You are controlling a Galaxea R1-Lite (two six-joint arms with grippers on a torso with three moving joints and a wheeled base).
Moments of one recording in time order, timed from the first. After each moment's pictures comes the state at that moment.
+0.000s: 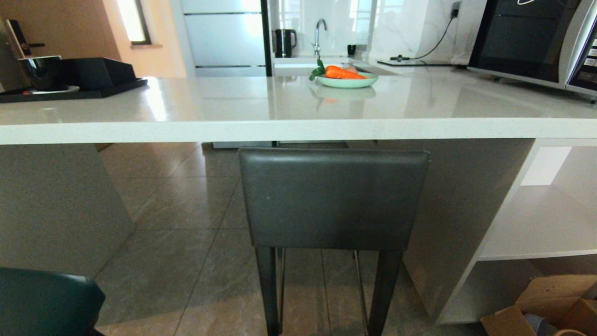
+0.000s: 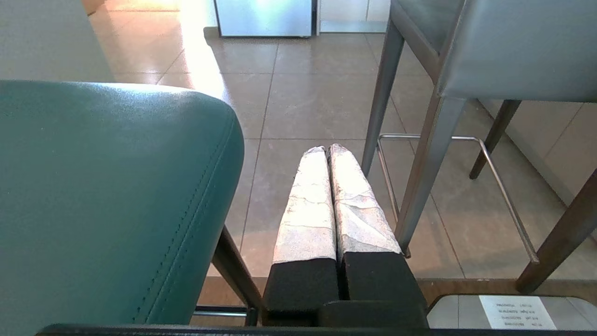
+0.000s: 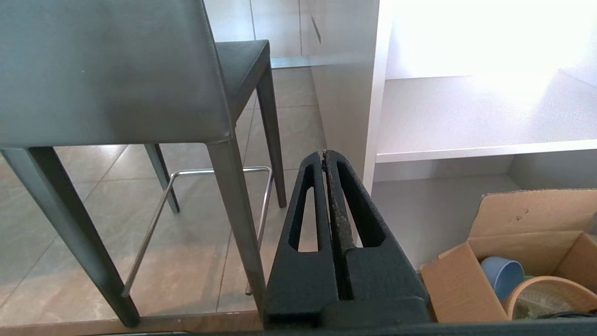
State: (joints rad) left arm -0.01 0.00 0.00 0.01 -0.01 0.00; right arm 0.00 0.00 0.00 -0.07 0.00 0.01
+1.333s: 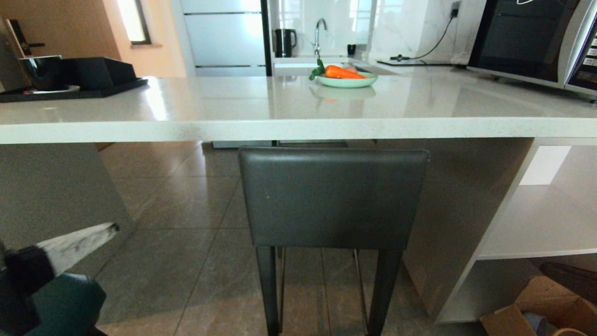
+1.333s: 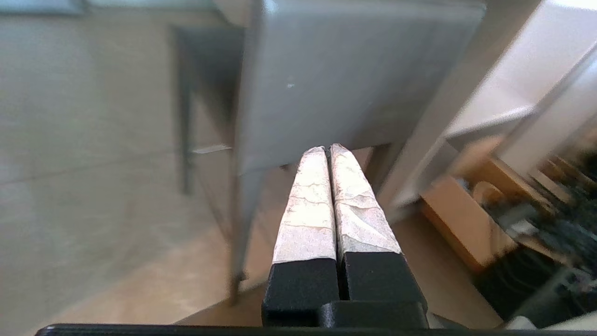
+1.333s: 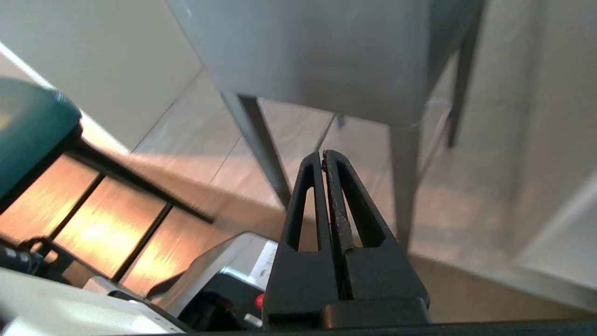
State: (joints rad) left arm -0.18 0.91 -0.48 -0.35 -0.42 -0.20; right arm 0.15 0.80 -0.44 -0.13 0.40 0.14
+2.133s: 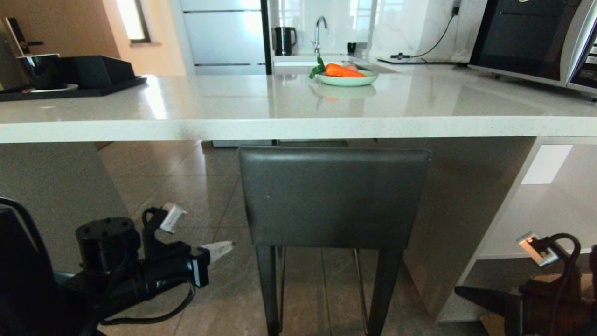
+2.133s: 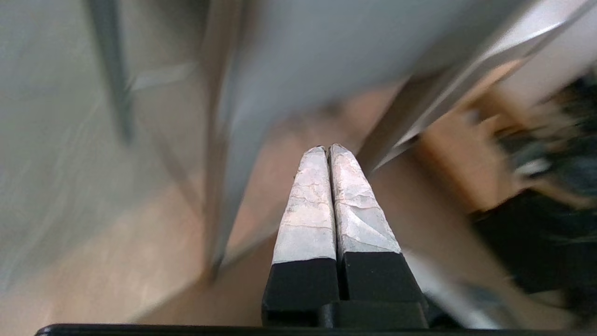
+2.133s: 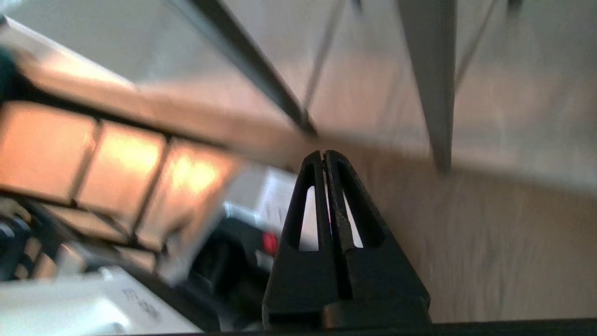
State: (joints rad) left arm -0.24 1.93 -0.27 -1.39 -0.52 -0.19; right arm 0.05 1.43 -0.14 -0.70 0.56 0.13
